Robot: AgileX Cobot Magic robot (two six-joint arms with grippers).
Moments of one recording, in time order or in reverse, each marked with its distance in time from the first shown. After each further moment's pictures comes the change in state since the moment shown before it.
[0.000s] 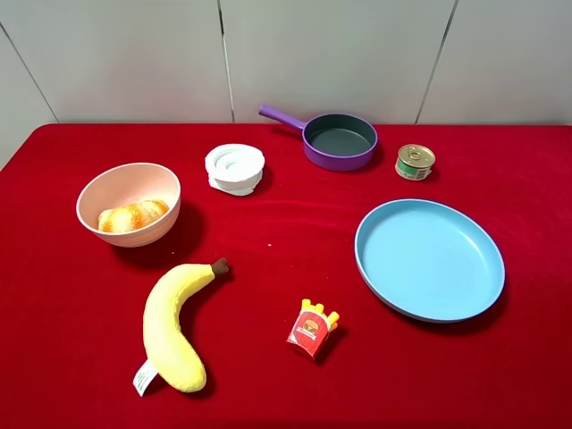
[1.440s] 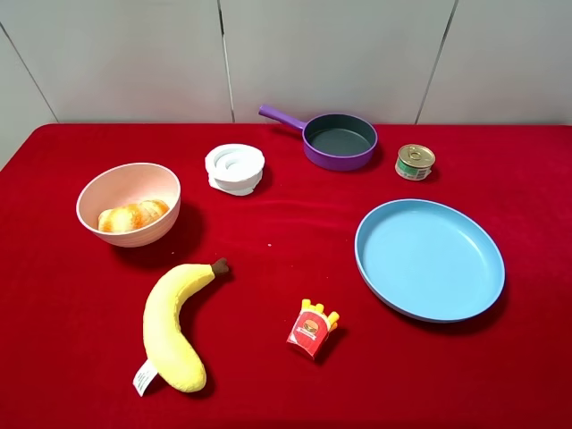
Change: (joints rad) left arm 0.000 0.000 0.000 -0.009 0.000 0.008; right arm 0.000 0.000 0.000 0.000 0.000 0.000
